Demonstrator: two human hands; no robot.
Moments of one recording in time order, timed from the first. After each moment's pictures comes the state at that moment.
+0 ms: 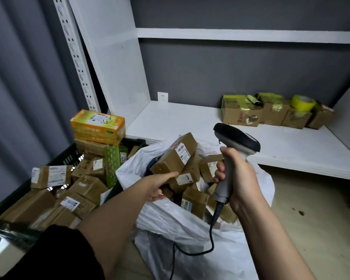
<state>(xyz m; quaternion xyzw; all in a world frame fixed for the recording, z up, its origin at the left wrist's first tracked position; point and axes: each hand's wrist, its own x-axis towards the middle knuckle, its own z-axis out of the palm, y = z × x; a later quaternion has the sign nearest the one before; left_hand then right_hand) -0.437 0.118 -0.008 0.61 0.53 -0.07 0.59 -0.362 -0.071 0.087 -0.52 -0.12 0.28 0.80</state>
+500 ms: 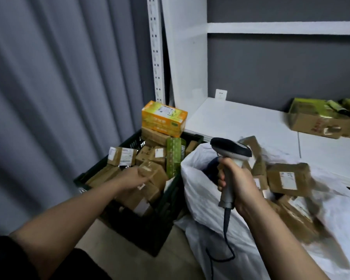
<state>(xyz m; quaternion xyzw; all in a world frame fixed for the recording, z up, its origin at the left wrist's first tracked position) -0.674 0.244 -0.015 0.79 0.54 0.00 0.29 -0.461 0.041 0.052 -0.58 -0.22 0.40 0.67</state>
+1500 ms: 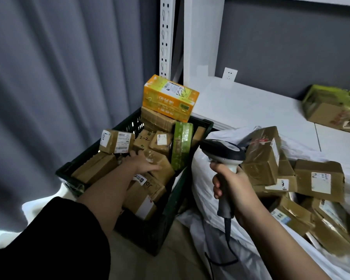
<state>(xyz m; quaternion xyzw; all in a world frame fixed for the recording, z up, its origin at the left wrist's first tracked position) -0.647 0.348 -0.101 0.75 0.58 -0.11 0.29 -0.497 0.115 -0.005 -0.64 -0.22 0.40 0.62</state>
